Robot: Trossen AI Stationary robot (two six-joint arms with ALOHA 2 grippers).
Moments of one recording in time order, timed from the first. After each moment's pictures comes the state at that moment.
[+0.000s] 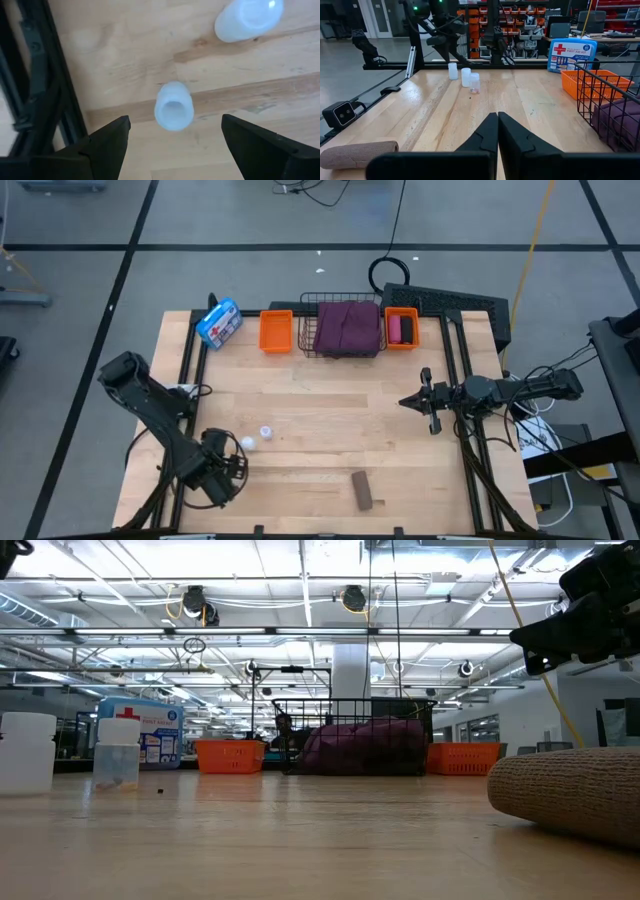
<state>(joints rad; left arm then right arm) -0.84 1.57 1.12 -1.26 0.00 -2.24 0.16 0.11 0.02 0.04 0.08 0.04</state>
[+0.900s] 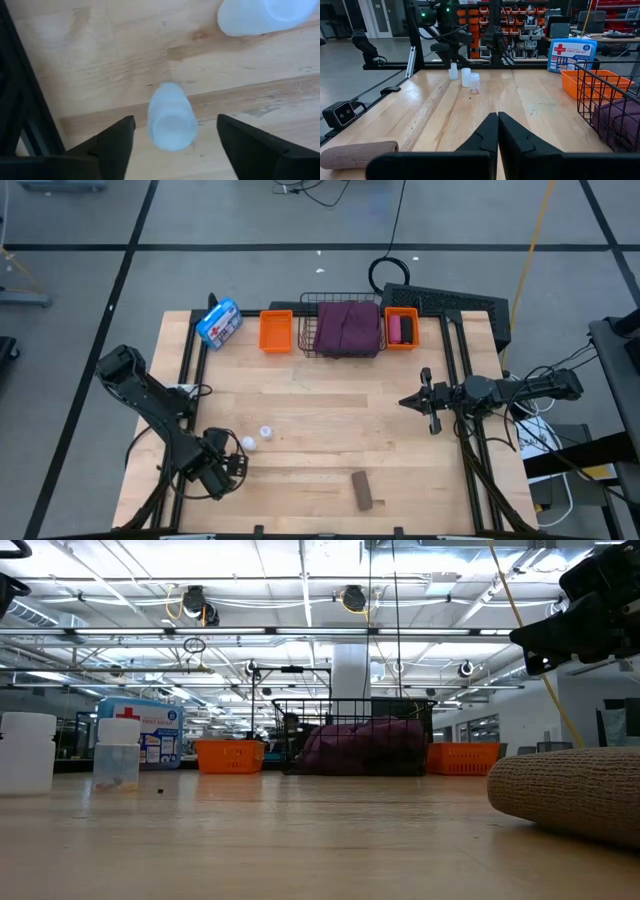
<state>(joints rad) -0.84 1.50 0.94 -1.04 0.00 -2.25 0.16 0.11 0.02 0.04 0.08 0.04</state>
